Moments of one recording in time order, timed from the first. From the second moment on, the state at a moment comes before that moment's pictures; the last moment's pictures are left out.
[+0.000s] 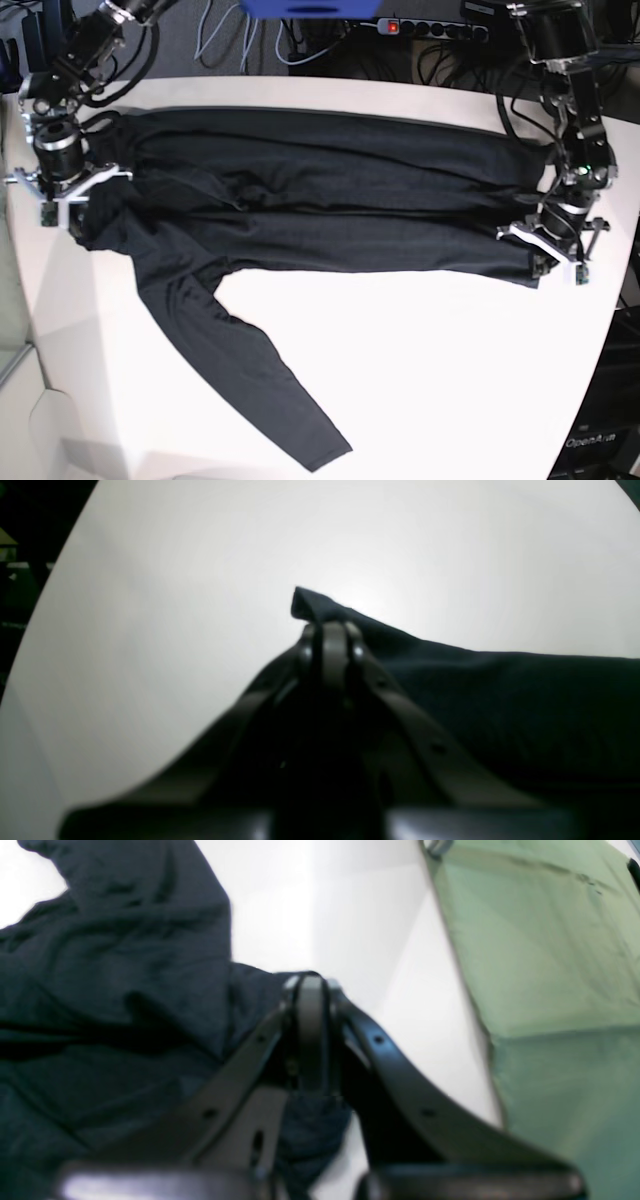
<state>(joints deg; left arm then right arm) 2.3 -14.9 -18.6 87.1 -15.3 -15.4 27.6 -8.4 -6.1 43.2 102.0 -17.4 40.1 -14.4</state>
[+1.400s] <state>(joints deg) 2.1 -13.5 -18.4 87.1 -15.2 -15.4 27.6 3.8 -6.4 38.4 90.8 -19.2 40.1 -27.5</state>
